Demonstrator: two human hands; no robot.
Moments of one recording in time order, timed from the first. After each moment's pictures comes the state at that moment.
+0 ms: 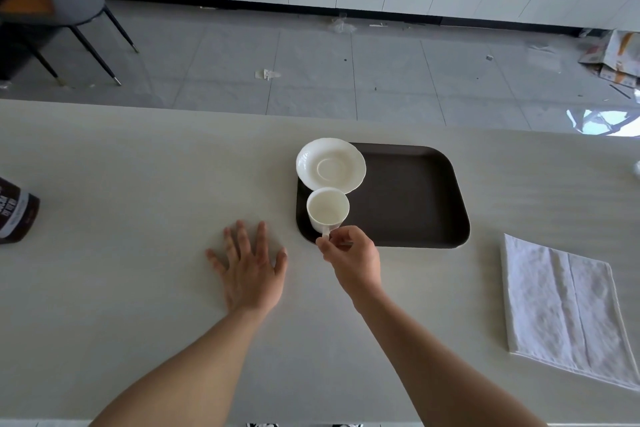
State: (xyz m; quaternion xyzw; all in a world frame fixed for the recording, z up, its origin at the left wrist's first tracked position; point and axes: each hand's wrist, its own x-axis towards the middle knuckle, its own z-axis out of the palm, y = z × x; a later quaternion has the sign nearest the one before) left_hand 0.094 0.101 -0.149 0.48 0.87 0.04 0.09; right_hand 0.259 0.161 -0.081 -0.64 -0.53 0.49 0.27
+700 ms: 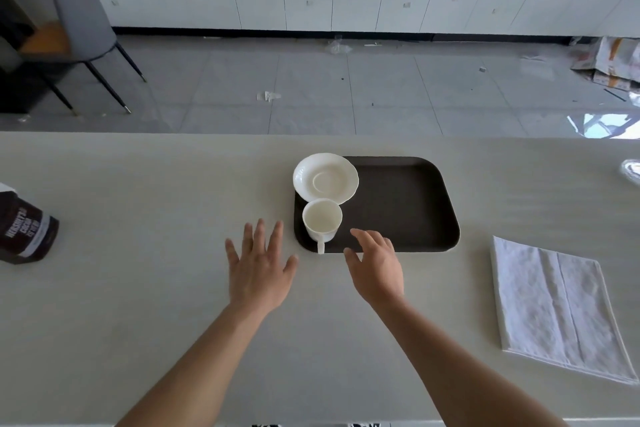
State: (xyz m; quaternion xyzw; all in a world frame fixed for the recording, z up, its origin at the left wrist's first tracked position) left_hand 0.103 0.107 -0.084 0.58 0.81 0.04 0.08; right_hand 0.304 0.165 -0.074 -0.63 -0.71 0.27 0.18
